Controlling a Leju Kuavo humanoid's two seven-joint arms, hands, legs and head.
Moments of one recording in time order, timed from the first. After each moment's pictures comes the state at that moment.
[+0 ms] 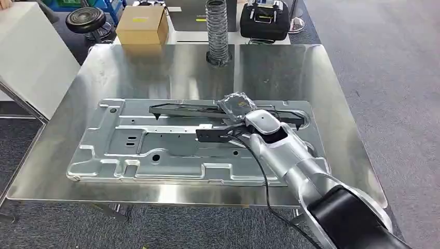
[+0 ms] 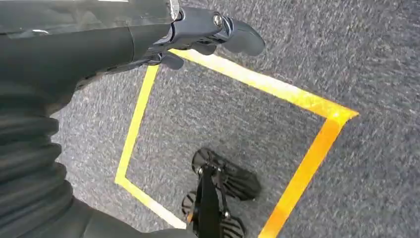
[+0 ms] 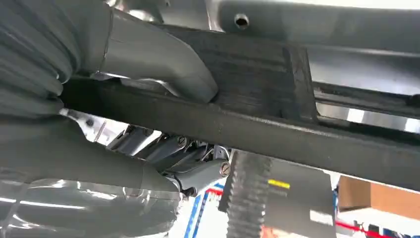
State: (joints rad) left arm -0.06 0.03 1.02 -0.22 -0.57 0.05 -0.29; right arm -0.96 0.16 0.61 -0.59 1.26 -0.08 -0.09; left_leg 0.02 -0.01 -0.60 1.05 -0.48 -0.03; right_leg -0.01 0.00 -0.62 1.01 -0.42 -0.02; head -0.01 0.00
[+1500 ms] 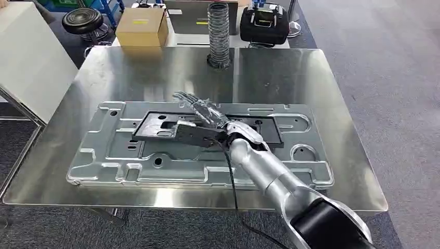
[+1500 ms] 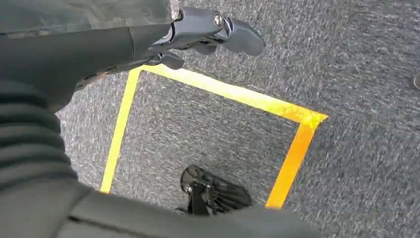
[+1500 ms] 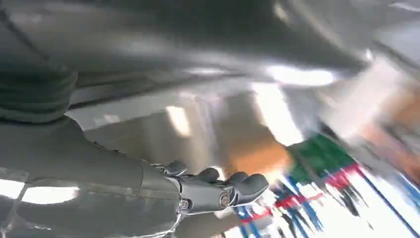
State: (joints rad) left arm -0.06 0.03 1.04 -0.22 -0.65 0.08 -0.39; right arm -0.86 0.25 0.56 -0.73 0.66 -0.09 -0.36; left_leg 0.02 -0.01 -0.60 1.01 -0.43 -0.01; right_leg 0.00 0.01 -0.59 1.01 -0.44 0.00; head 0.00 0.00
